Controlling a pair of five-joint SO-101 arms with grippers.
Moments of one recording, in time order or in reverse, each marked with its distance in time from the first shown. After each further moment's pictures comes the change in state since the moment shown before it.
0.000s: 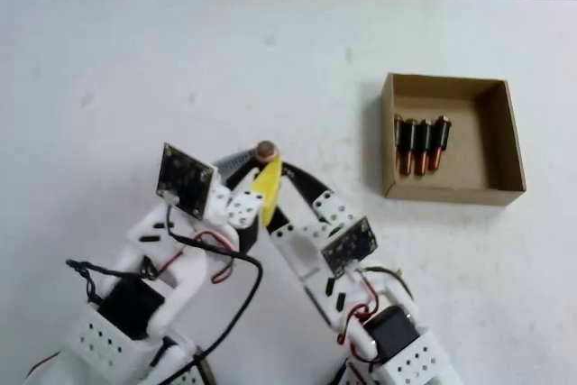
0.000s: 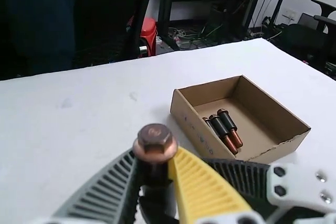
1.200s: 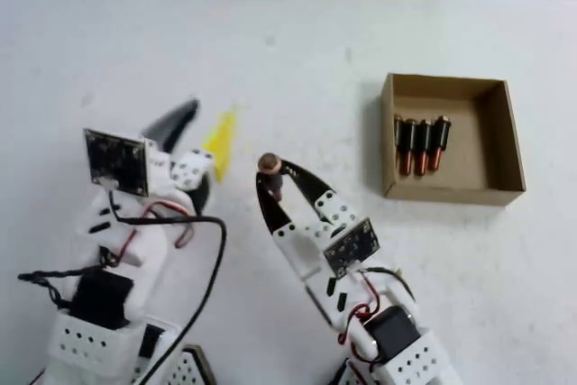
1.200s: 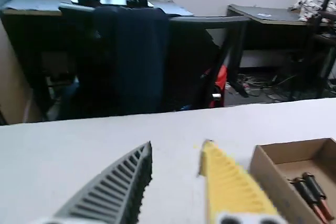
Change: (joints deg) left arm -18.4 1.0 -7.4 -1.7 -6.6; right arm 0.1 -0.1 0.0 0.2 0.1
